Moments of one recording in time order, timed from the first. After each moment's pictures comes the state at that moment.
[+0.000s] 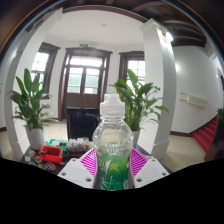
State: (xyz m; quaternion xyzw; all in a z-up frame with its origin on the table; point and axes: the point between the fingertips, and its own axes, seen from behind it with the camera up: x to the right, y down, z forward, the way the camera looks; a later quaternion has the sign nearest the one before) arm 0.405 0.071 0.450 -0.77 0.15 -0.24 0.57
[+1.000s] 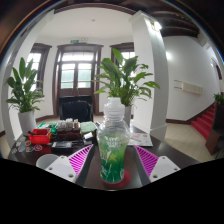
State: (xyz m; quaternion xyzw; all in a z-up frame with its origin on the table) arm 0.452 0.001 0.320 -0.78 0.20 -0.23 0.55
